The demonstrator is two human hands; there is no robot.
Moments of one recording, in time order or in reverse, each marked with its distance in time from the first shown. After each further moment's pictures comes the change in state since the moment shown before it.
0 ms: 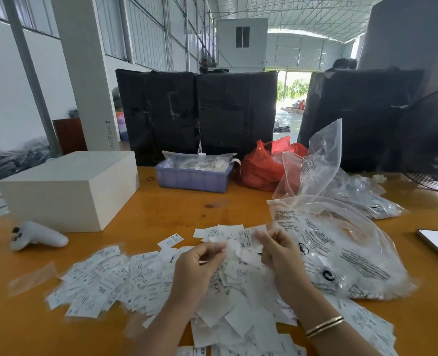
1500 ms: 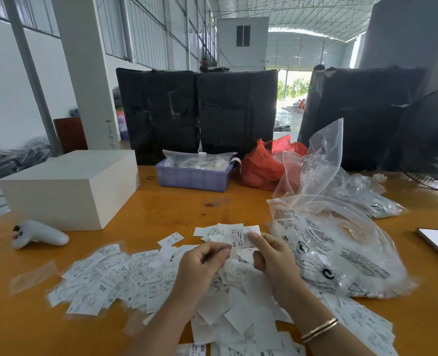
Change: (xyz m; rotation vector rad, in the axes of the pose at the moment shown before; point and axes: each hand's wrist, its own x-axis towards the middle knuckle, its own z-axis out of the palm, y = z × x) left_hand 0.000 0.005 0.001 -0.002 -0.081 -0.039; right_hand -0.009 0.004 0.007 -0.032 -0.132 0.006
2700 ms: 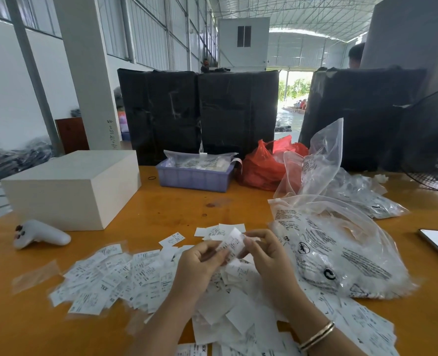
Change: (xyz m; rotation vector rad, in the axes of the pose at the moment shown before) left_hand 0.001 0.002 -0.003 -0.045 0.044 -0.076; right_hand -0.006 0.005 0.009 -0.087 -0.037 -0.135
